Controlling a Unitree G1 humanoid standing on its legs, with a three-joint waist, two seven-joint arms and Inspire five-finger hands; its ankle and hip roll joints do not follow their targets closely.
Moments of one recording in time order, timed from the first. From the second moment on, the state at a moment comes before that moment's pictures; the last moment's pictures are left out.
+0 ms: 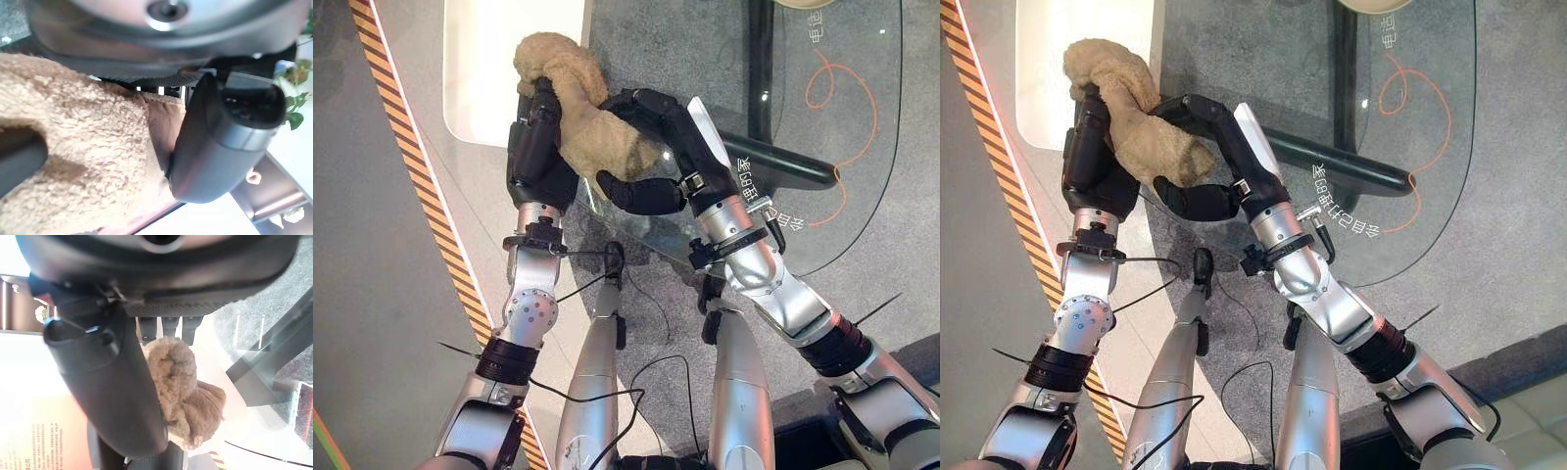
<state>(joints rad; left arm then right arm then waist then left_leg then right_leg) -0.53 0.31 -0.17 0.04 -1.29 -0.33 0.04 -0.71 -0.54 0.57 -0.18 0.16 0.01 -0.31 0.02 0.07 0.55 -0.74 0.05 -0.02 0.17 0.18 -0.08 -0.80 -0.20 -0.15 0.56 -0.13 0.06</state>
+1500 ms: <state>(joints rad) -0.69 0.35 -0.06 0.17 -0.73 -0.54 0.53 -0.69 -0.52 0.29 0.30 0.09 -0.08 -0.74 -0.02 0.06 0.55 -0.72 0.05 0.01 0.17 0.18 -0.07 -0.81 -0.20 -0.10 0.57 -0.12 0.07</state>
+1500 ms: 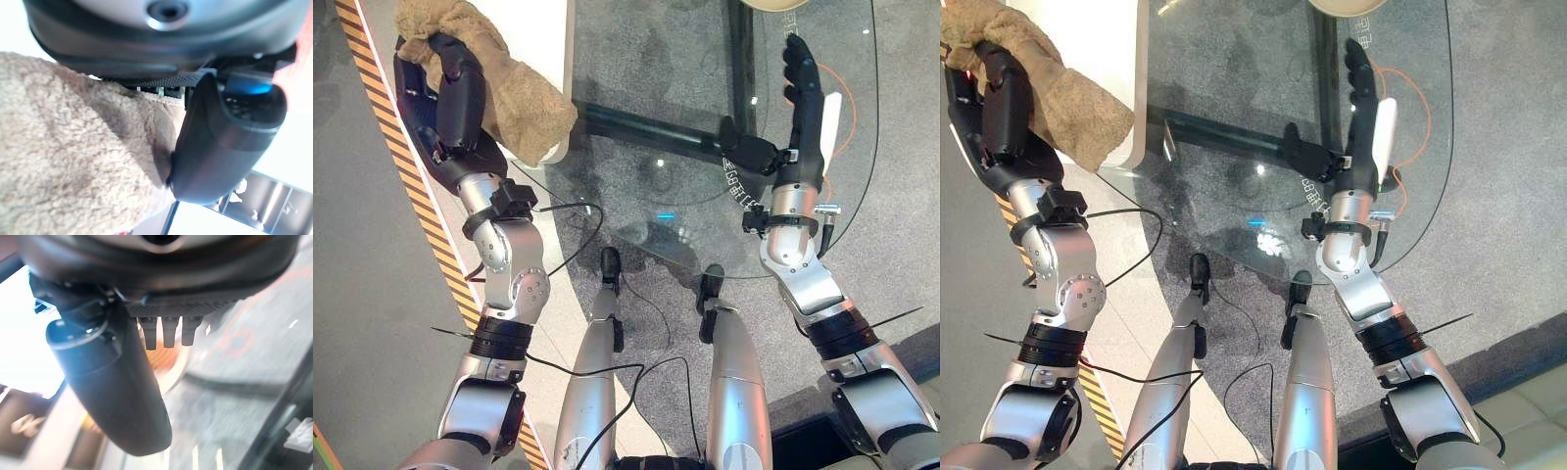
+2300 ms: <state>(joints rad) -1.09 0.62 -0.26 0.72 -0.60 -0.57 0.77 -0.74 -0.58 0.22 1.24 0.36 -0.27 -0.80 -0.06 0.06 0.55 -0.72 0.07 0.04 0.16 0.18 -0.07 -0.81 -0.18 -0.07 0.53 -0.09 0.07</state>
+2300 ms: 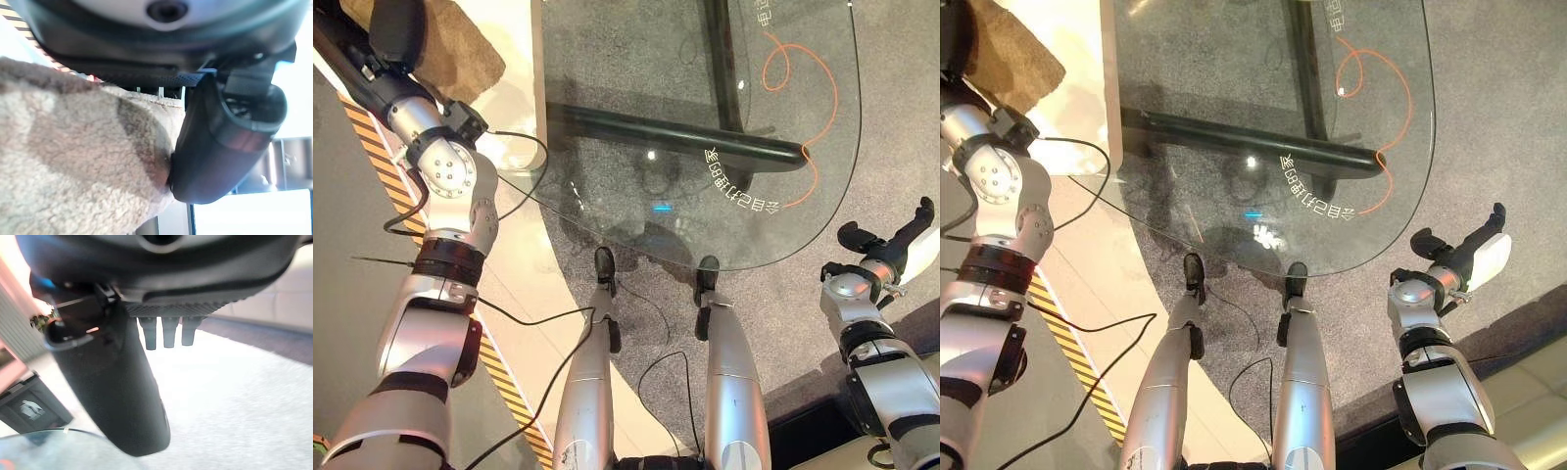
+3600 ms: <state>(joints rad) -1.18 0.66 -0.40 1.09 -0.46 -0.20 0.66 -0.70 -0.58 0.25 1.31 0.42 -0.11 -0.61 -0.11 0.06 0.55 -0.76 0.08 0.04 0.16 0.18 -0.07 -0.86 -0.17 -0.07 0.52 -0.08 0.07</state>
